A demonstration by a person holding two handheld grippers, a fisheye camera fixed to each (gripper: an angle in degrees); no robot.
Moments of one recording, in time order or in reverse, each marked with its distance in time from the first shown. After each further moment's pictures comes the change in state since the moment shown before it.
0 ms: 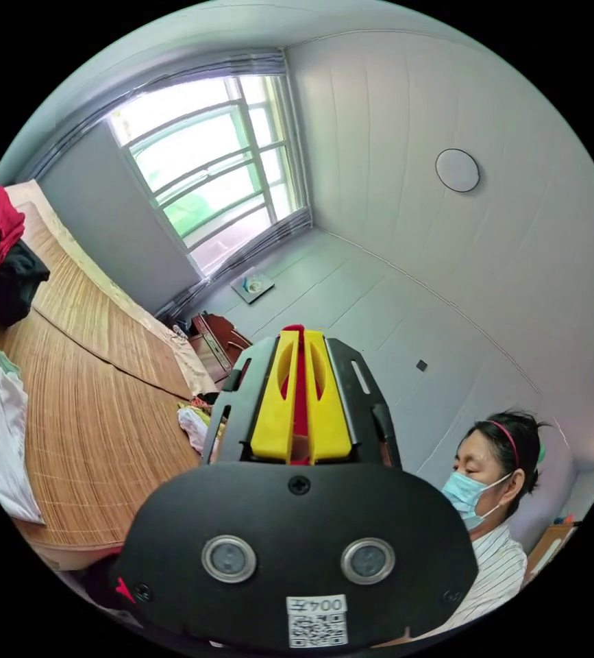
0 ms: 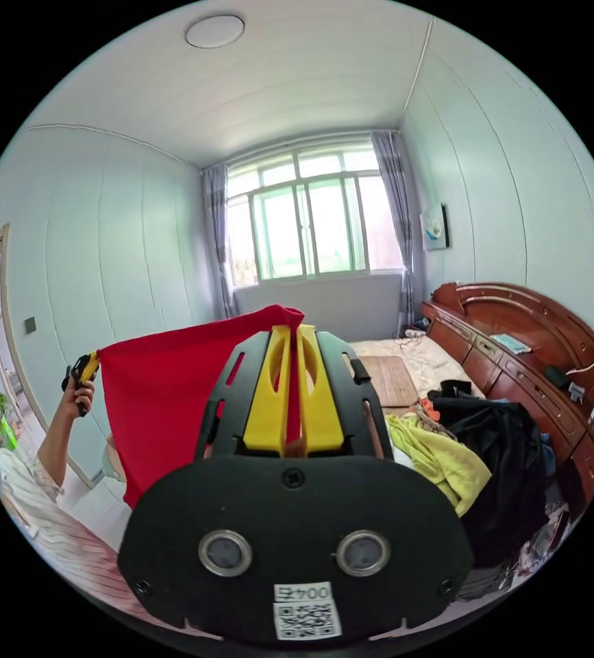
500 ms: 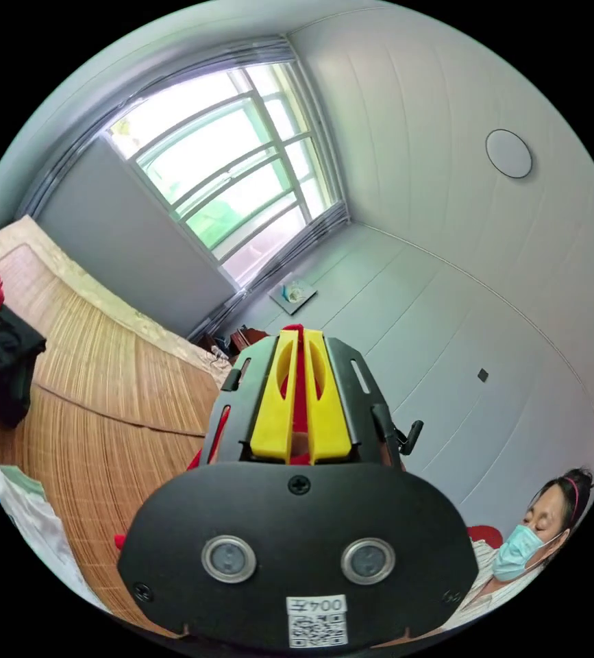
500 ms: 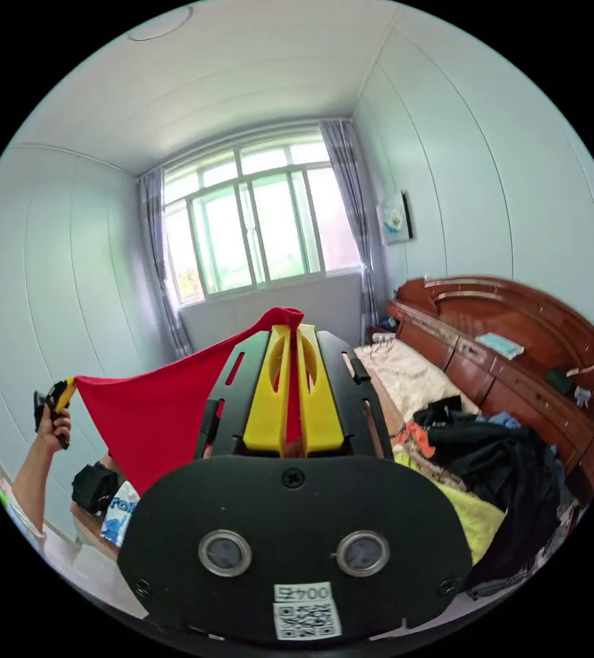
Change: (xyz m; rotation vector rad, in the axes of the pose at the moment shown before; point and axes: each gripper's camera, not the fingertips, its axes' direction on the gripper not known) left arm -0.072 -0.178 0.180 0.008 -0.141 0.153; right arm 0.066 -0.111 0.262 0.023 0.195 0.123
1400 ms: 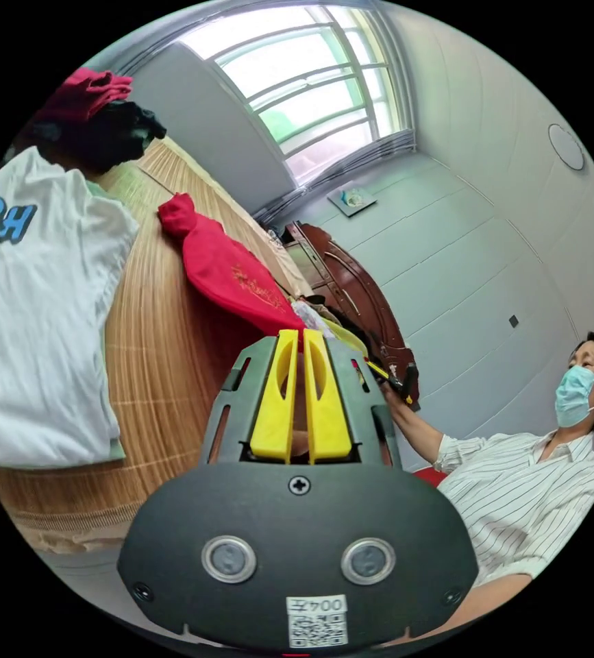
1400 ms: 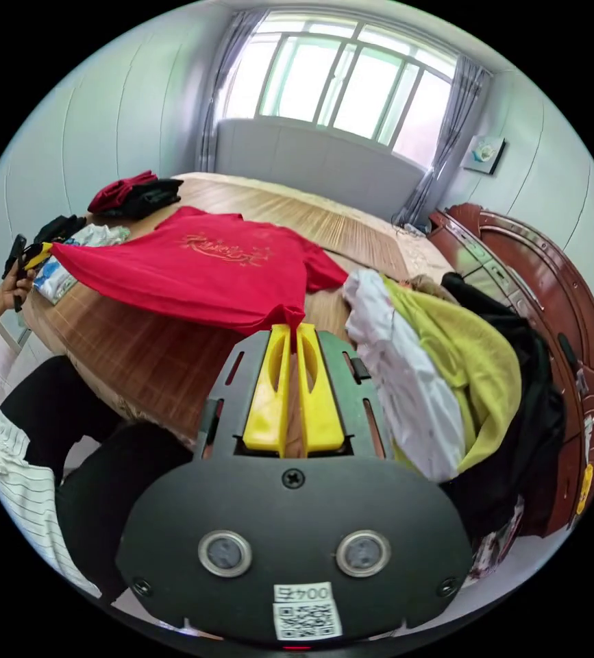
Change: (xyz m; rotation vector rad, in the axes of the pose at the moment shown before) left arm -0.219 0.403 -0.149 -0.401 -0.153 -0.248; right arm -0.023 0.493 0.047 -0.556 0.040 -0.453
